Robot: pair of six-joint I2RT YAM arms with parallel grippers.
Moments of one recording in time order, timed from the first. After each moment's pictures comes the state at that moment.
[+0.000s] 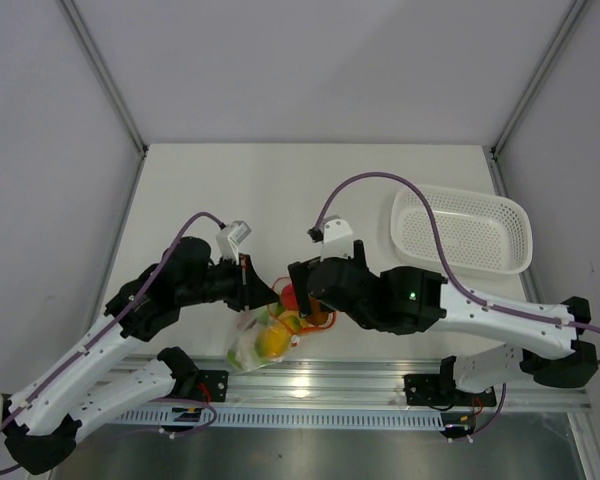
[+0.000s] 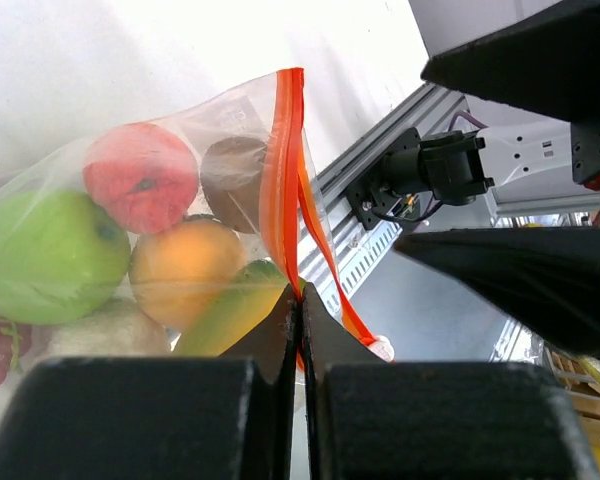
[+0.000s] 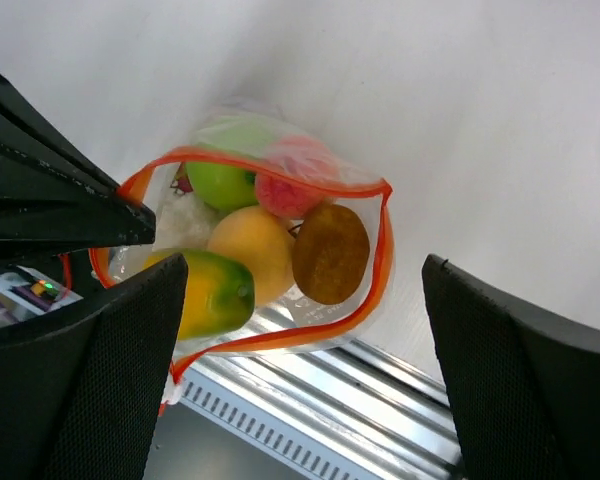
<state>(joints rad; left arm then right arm) -0.74 0.72 0.88 -0.66 0.35 -0.66 1.38 1.35 1.49 -0.92 0.65 0.68</state>
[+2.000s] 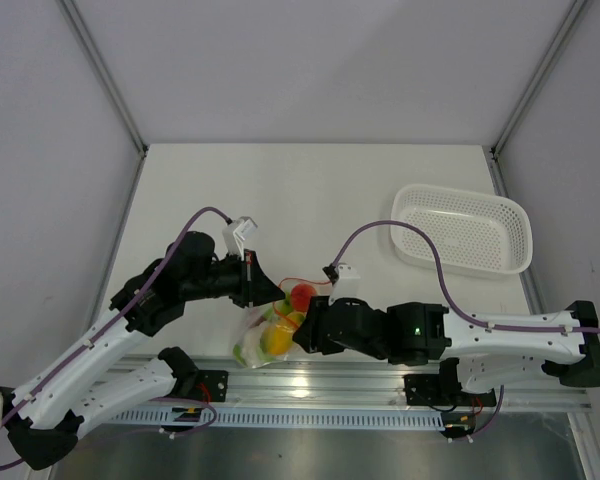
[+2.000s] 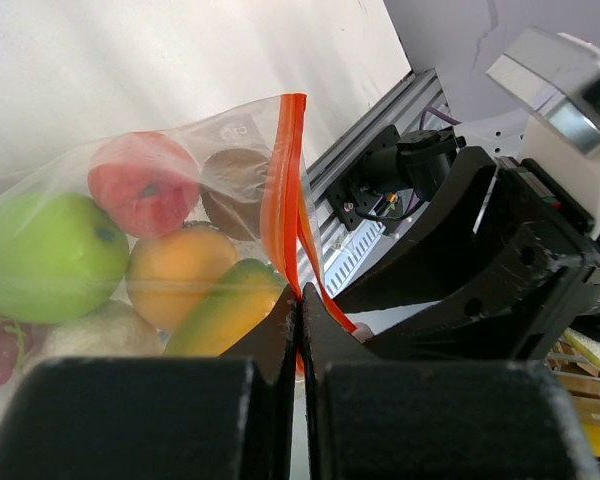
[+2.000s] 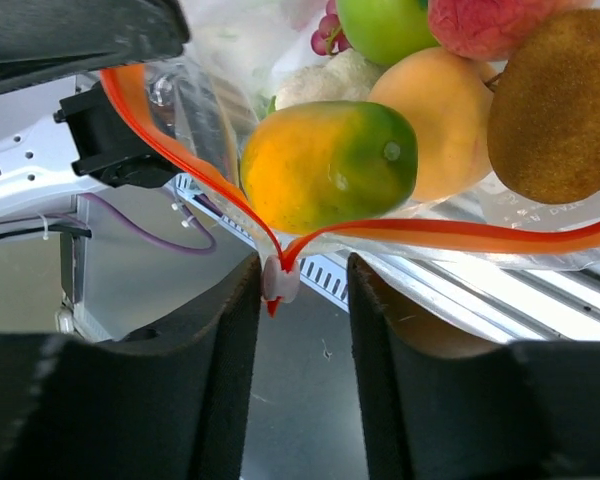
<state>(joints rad) -0.74 0.77 0.90 -0.61 0.40 -0.65 1.50 1.15 1.08 -0.63 0.41 1.17</state>
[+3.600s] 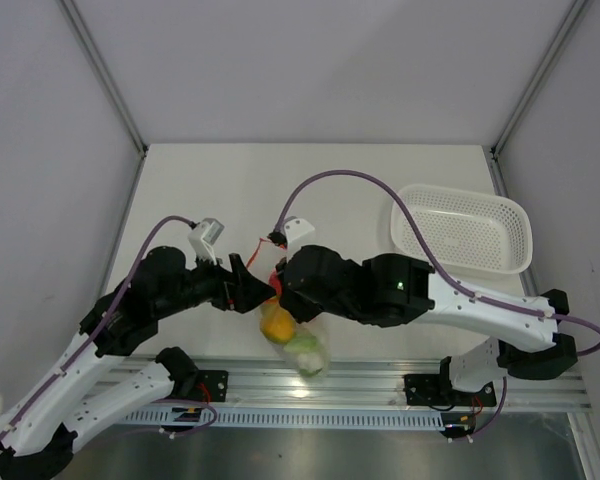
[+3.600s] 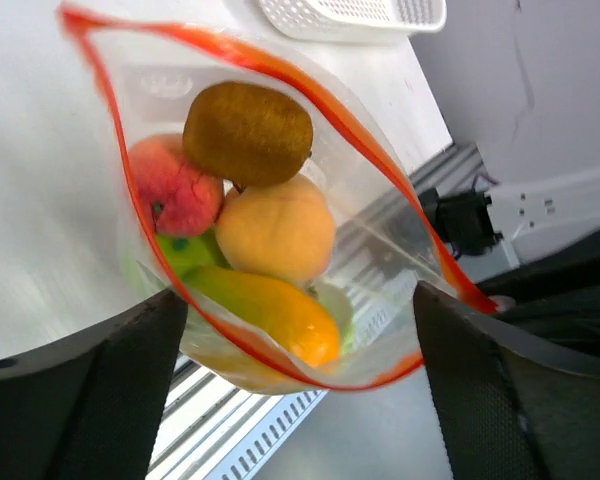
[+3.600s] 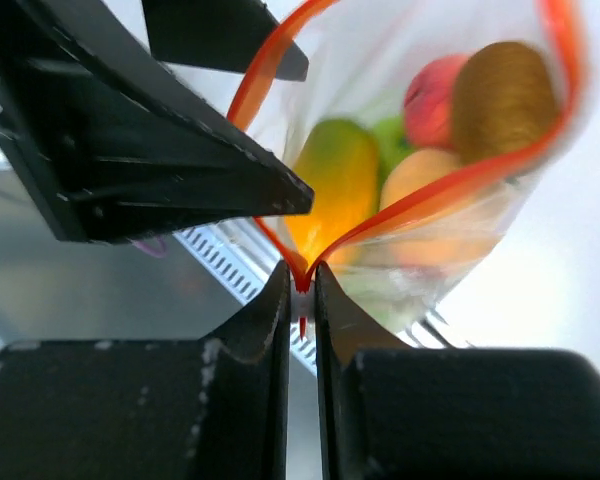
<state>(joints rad) -0.74 0.63 0.91 -0.69 0.21 -0.65 1.42 1.42 1.66 -0.95 0.36 0.68</state>
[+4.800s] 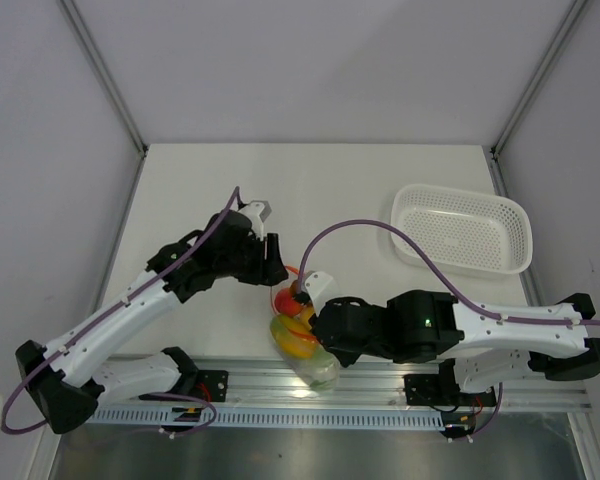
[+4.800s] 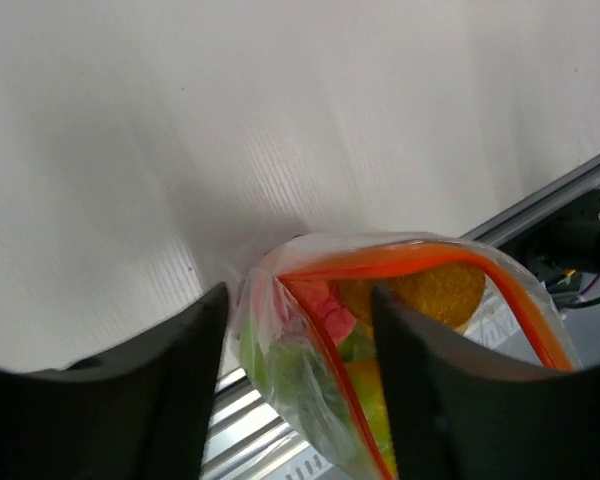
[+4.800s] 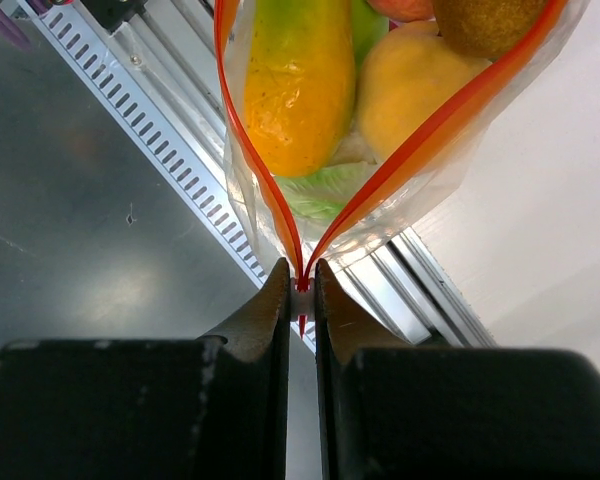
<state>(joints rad) -0.74 1.04 1.05 -0.75 0.05 -0.54 1.57 1.27 1.44 -1.12 0.33 0.59</state>
